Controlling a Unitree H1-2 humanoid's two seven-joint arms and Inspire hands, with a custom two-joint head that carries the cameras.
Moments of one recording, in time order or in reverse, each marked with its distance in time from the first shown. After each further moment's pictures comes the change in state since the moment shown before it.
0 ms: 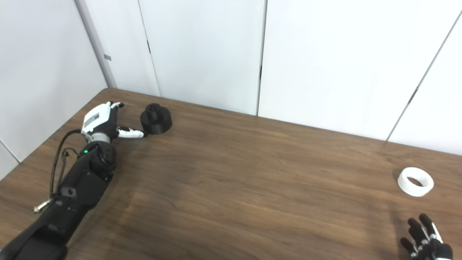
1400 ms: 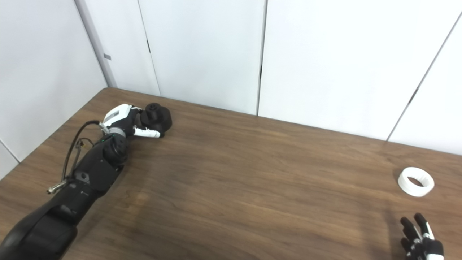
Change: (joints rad) left arm -0.111 -0.001 -0.122 0.144 -0.053 -0.039 -0.084; right arm 0.017 0.012 0.022 -0.043 -0.001 0.030 -0.007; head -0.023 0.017
